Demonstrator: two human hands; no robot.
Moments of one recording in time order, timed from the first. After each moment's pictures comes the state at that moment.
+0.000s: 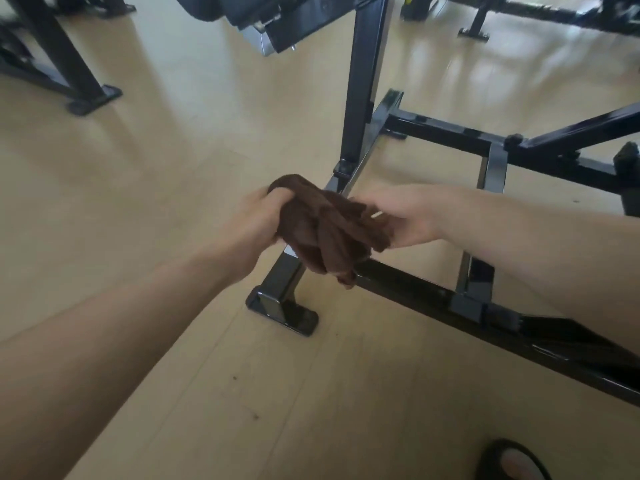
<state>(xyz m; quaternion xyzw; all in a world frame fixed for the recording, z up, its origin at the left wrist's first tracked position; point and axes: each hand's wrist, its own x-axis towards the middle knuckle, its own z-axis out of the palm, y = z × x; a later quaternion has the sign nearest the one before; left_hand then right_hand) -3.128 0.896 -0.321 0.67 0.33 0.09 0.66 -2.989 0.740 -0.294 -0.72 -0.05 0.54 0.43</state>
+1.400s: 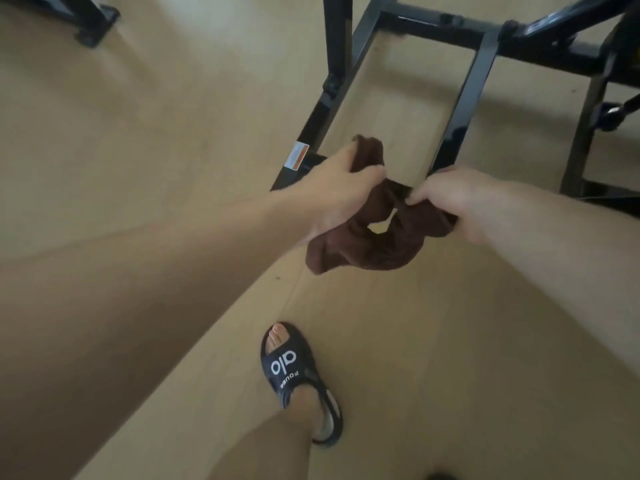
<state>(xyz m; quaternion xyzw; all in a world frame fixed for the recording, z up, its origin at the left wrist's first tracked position) -3.190 0.708 -0.143 0.79 0.29 -0.15 0.52 -3.098 0.567 -0.171 -0.82 0.10 0.42 0.38</state>
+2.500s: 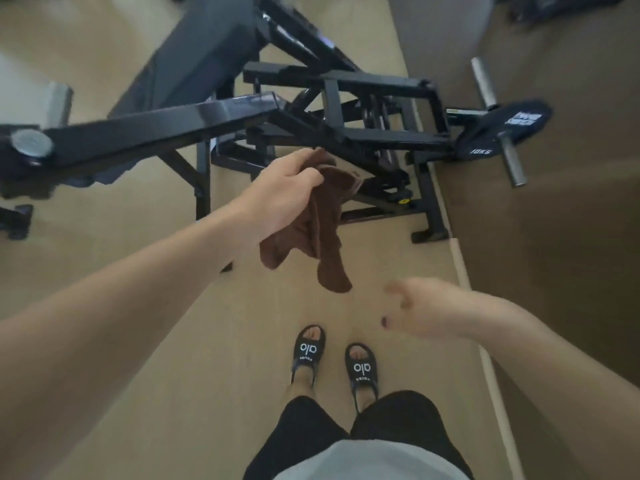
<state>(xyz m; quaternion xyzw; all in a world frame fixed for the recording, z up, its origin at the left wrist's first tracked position) -3.225 0.385 0.352 0.84 0.06 -0.23 0.49 -3.315 0.183 0.326 -0.82 0.04 0.51 0.24</state>
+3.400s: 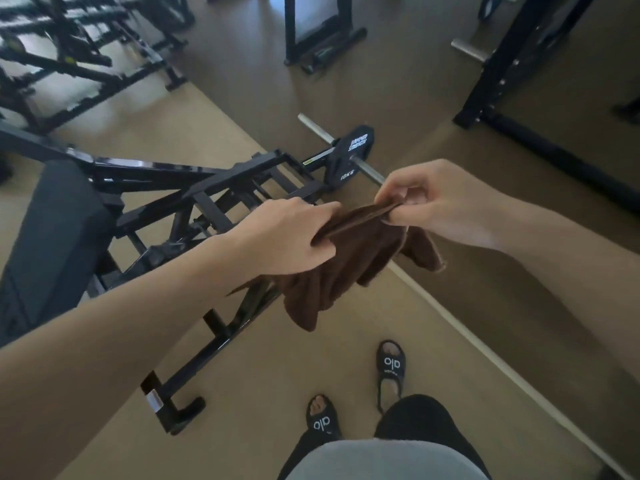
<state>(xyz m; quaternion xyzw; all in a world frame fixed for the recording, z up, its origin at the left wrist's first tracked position) -3.130 0.243 0.438 0.80 -0.55 -0.22 0.05 -3.264 0.053 0.459 -0.87 0.12 0.06 0.48</state>
